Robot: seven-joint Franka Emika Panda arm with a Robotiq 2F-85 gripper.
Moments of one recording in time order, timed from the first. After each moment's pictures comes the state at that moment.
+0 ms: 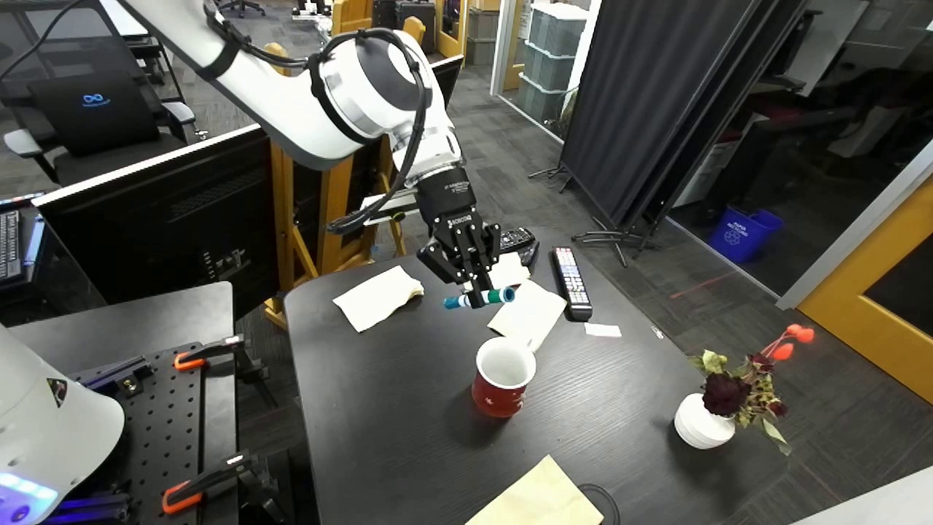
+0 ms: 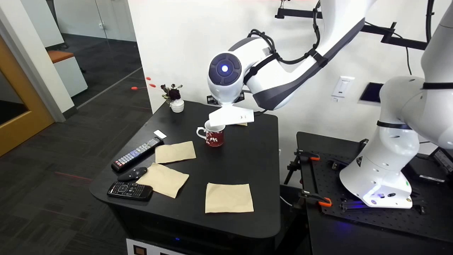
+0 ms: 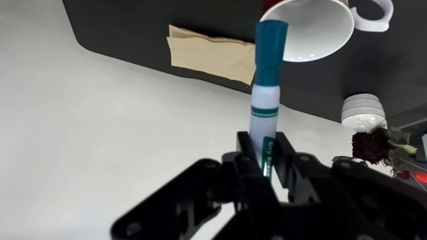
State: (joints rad) arm 0.16 0.17 -0.07 -2.22 -1.04 2.14 2.00
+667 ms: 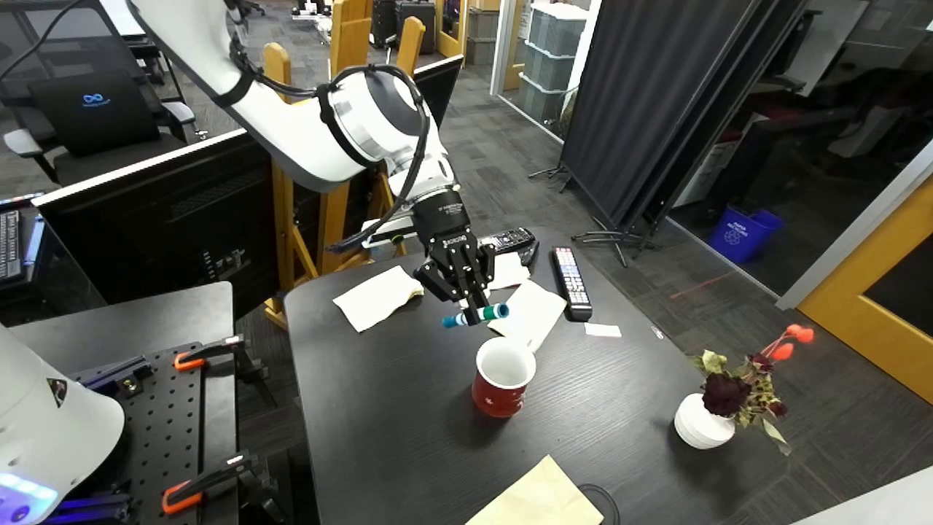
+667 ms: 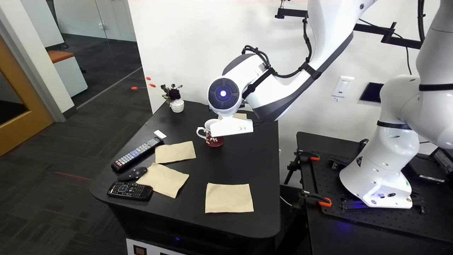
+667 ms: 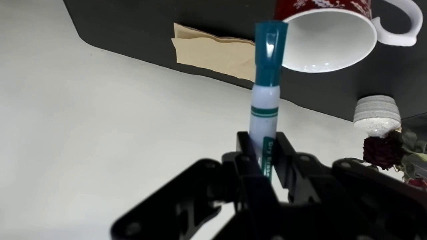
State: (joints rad) arm 0.14 0.25 -0.04 -2.22 -1.13 2.09 2.11
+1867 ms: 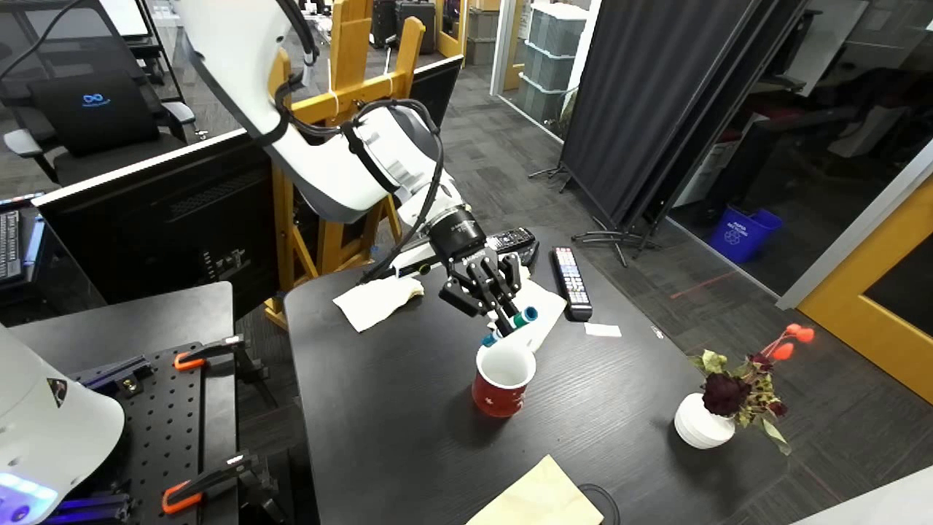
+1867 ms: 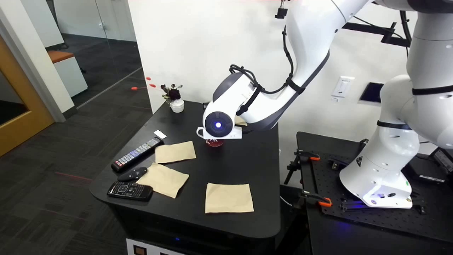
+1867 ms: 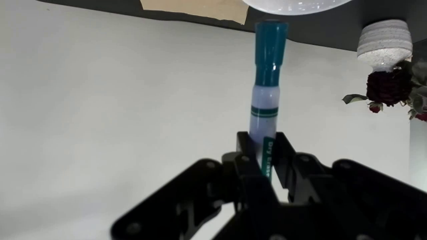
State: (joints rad) arm 0.14 0.40 -0.02 -2.14 -1.39 1.95 2.41
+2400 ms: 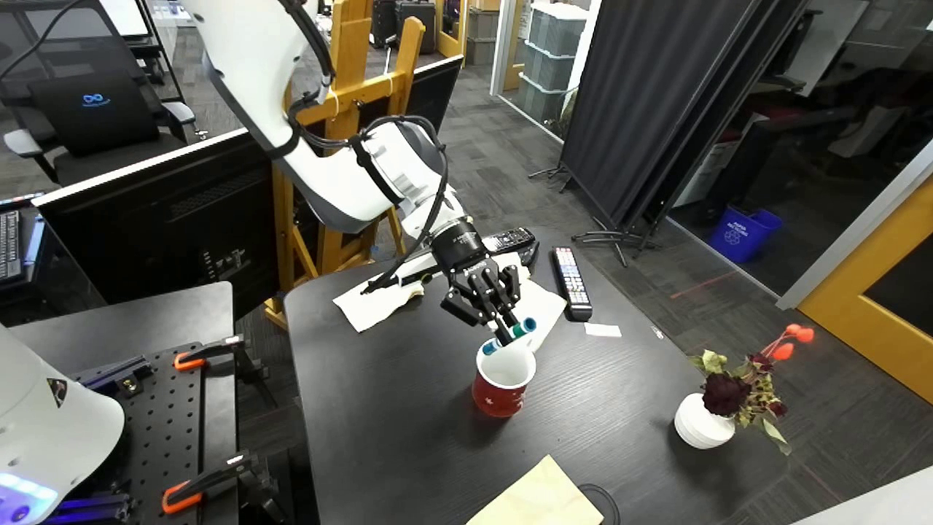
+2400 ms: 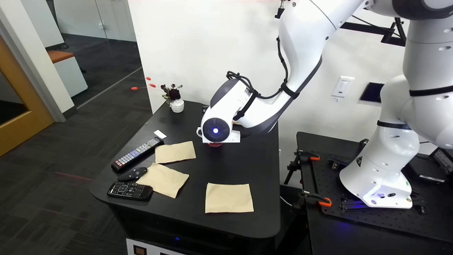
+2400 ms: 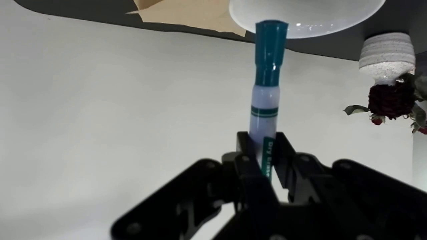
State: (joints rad) arm 0.13 0.45 -0.01 -2.11 -1.39 1.94 2.43
